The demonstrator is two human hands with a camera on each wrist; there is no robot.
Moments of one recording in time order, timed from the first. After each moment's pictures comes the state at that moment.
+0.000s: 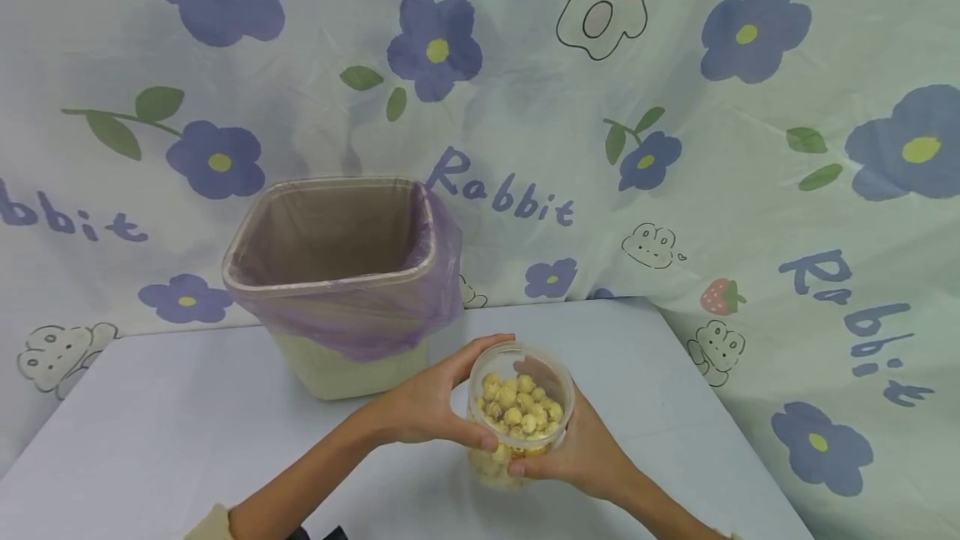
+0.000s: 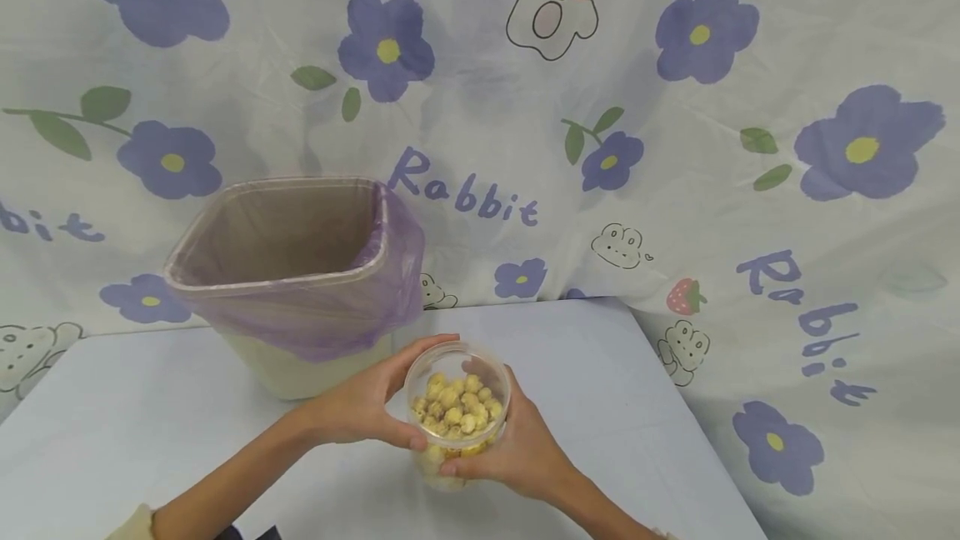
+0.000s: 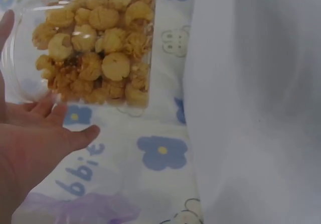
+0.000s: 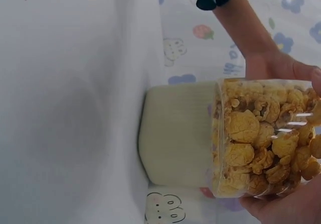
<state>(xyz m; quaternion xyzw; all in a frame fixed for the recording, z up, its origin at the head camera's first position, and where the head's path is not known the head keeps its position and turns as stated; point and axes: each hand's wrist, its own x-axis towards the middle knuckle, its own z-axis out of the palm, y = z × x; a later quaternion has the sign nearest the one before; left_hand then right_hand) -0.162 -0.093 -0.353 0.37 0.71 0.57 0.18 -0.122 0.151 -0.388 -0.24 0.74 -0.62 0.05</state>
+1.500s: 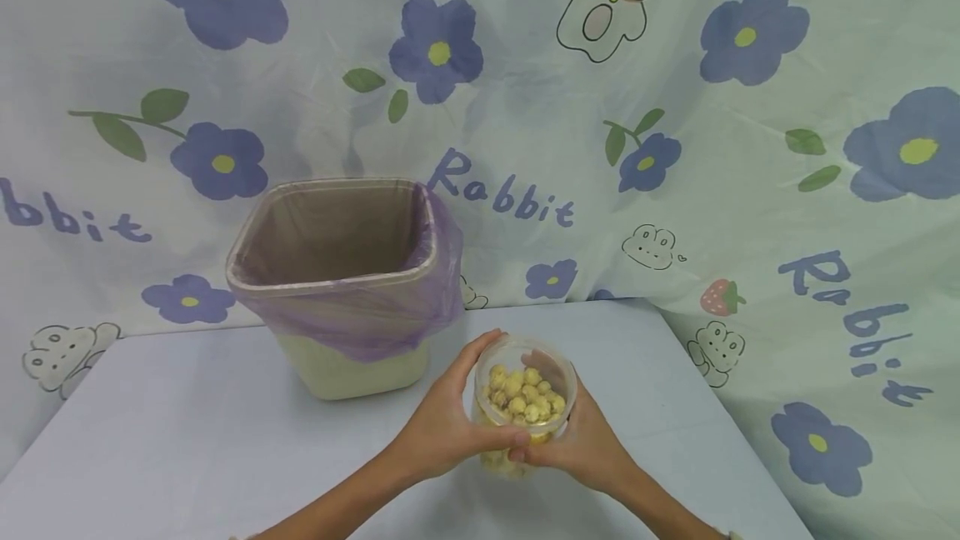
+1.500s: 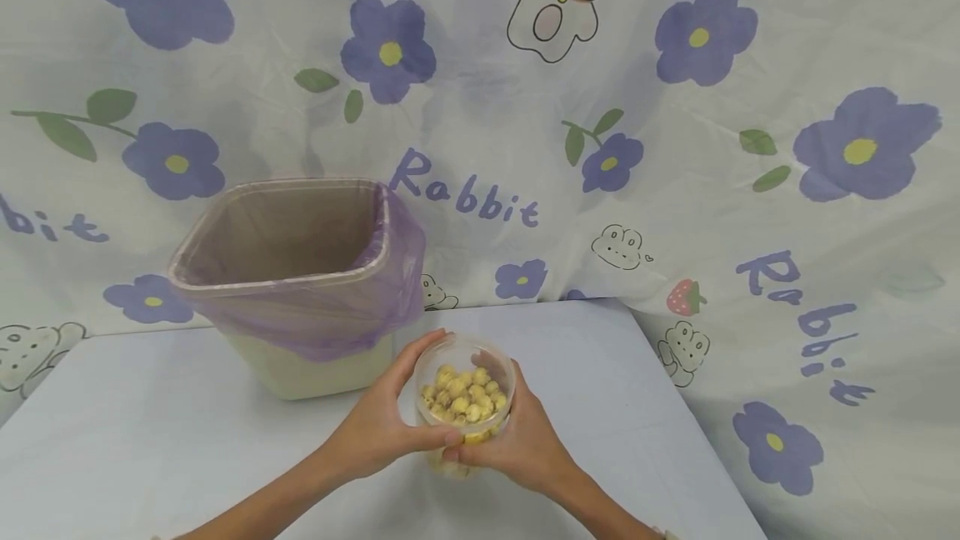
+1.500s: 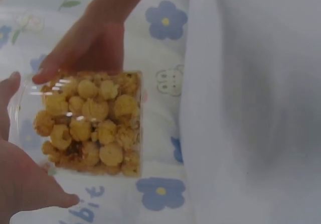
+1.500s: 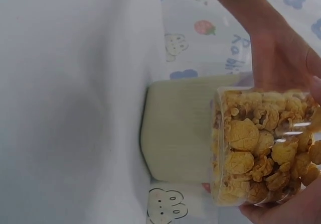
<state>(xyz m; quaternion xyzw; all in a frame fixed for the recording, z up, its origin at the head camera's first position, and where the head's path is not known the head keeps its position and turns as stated) -0.125 -0.061 -0.359 0.21 0.76 0.61 0.03 -0.127 0.151 -0.395 -0.24 0.76 -0.60 0.00</state>
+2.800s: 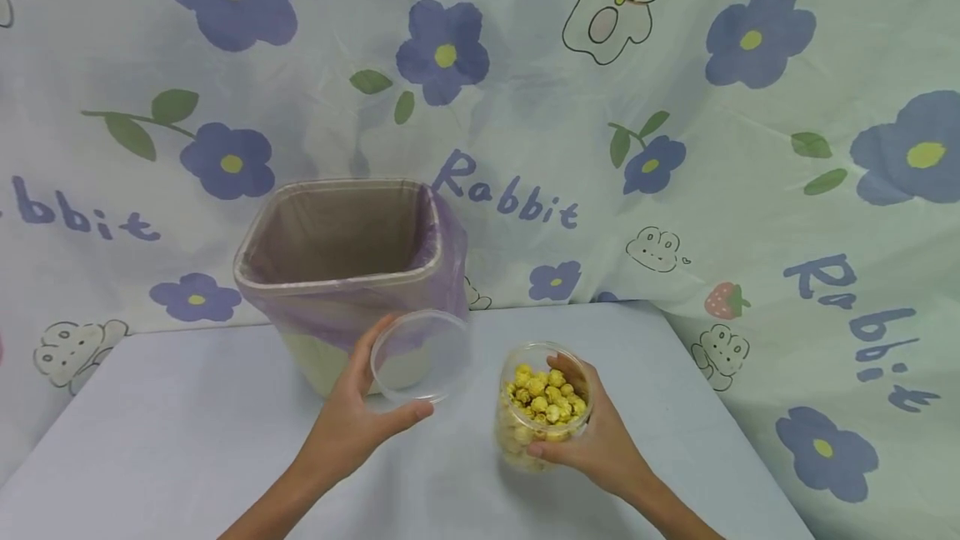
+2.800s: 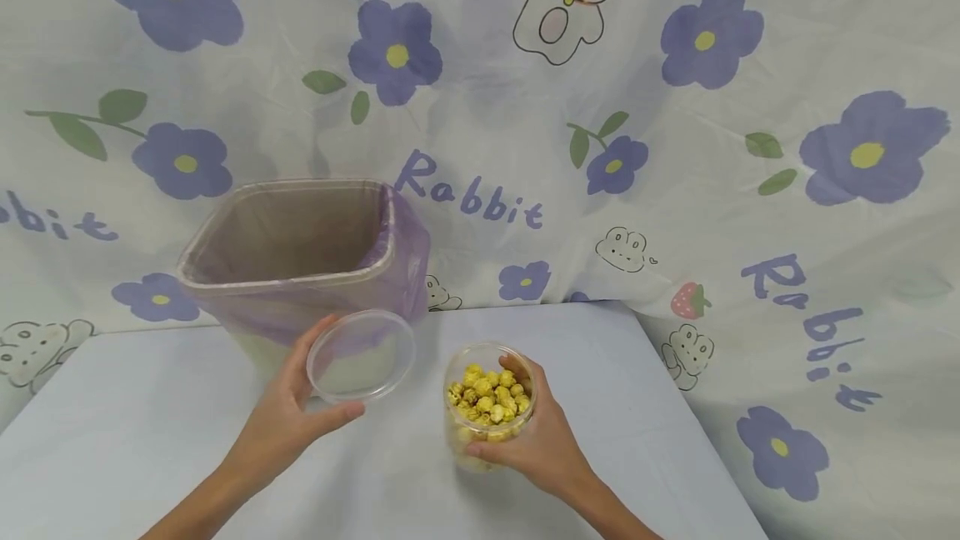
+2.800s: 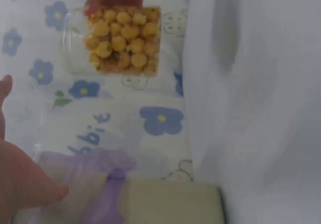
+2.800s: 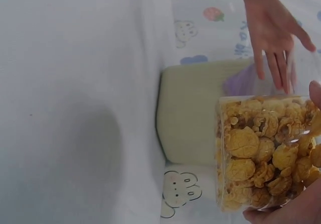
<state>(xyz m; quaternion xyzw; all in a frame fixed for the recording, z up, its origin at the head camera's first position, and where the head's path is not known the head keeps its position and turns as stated) -0.111 -0.141 -0.357 0.13 0.79 0.59 -0.08 -0.125 0.164 -0.404 -0.17 0.79 -0.59 -0.02</state>
